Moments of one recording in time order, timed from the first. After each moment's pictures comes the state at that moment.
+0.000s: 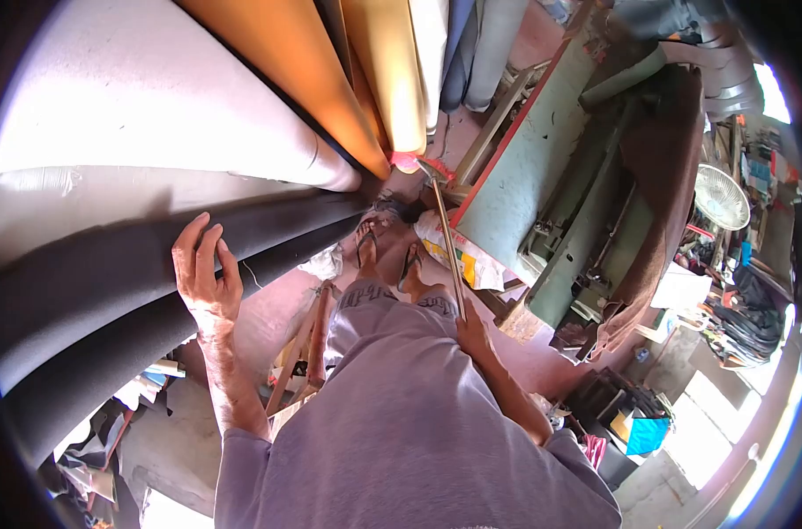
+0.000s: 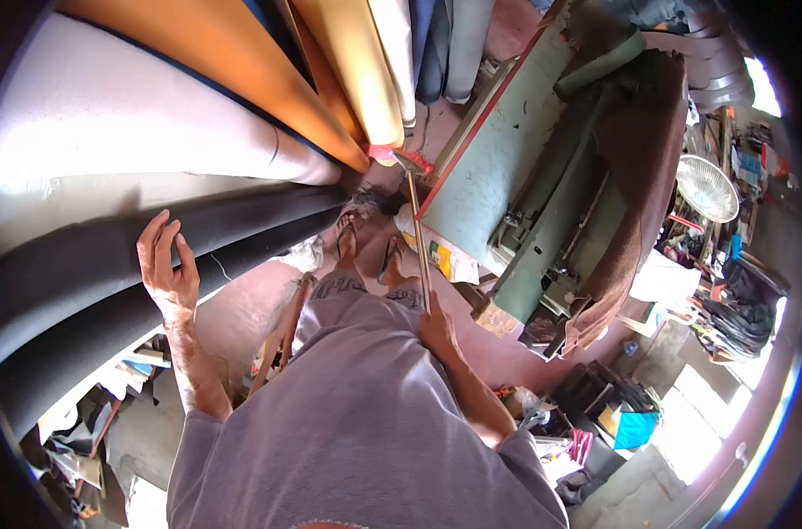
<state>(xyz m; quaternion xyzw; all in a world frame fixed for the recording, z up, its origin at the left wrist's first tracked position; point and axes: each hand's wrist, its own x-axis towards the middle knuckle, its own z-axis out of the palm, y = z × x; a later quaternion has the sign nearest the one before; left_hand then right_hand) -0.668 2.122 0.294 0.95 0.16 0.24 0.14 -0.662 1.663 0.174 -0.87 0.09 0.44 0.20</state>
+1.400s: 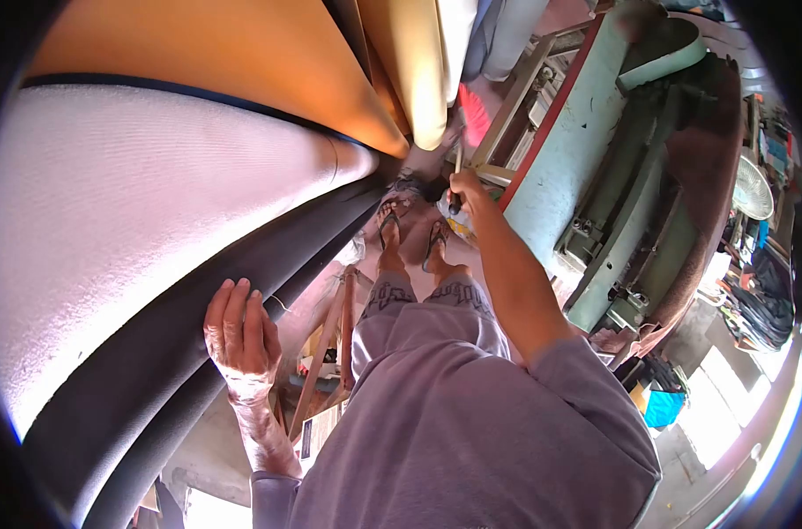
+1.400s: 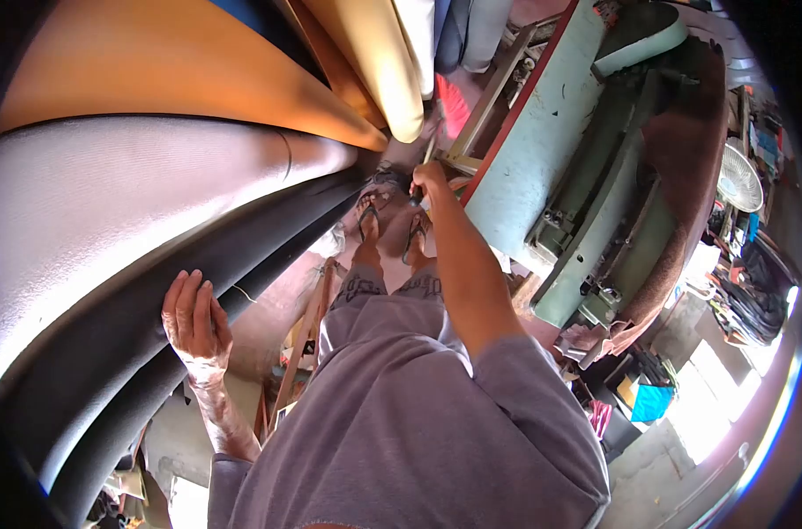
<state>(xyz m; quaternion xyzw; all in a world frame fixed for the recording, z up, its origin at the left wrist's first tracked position) -0.668 2.132 0.295 0.99 0.07 0.09 0.07 -0.438 1.811 -0.079 -0.71 0.30 0.45 0.45</state>
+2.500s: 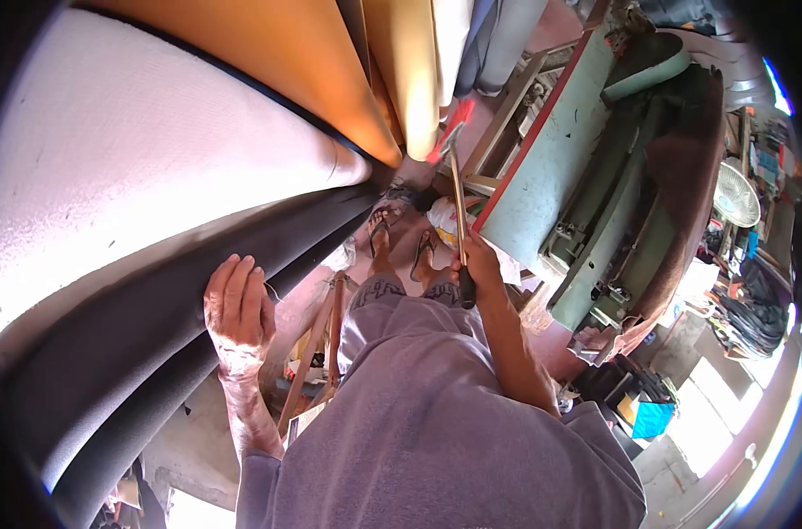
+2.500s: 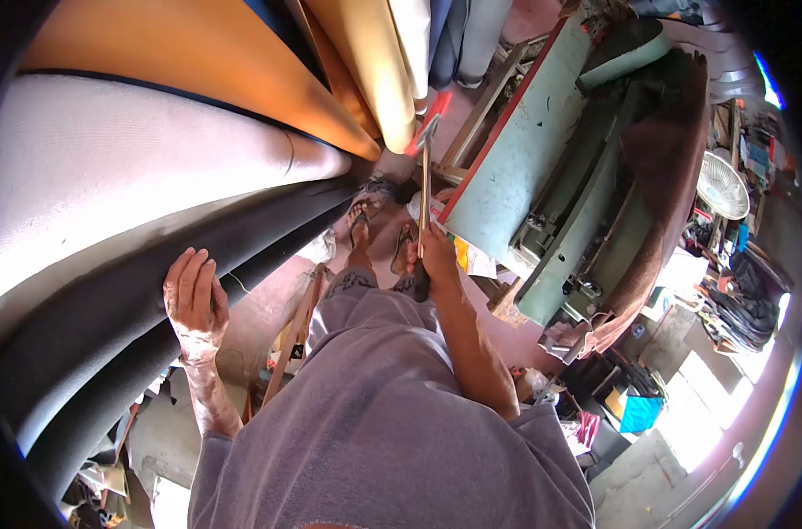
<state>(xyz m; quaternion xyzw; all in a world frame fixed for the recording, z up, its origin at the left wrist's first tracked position) -0.667 2.134 0.301 0.99 0.05 0.11 0.10 -0.534 1.800 0.160 -0.59 0.38 0.39 0.60</state>
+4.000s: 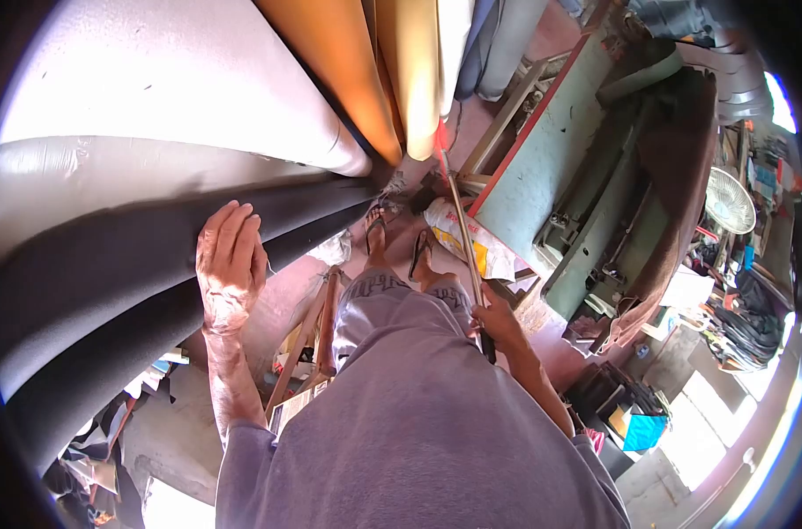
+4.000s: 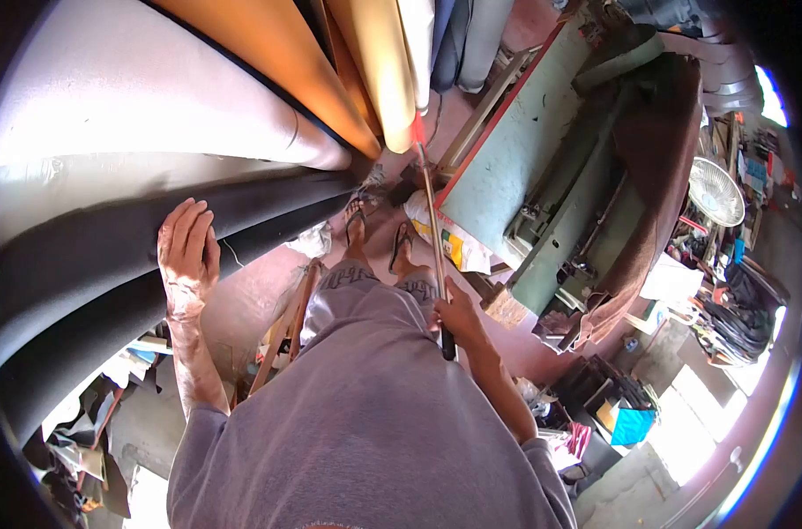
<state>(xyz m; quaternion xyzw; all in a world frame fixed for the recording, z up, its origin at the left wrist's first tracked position) -0.671 2.132 0.301 0.98 0.04 0.15 0.11 -0.630 1.690 0.213 -0.70 0.30 0.49 0.42</state>
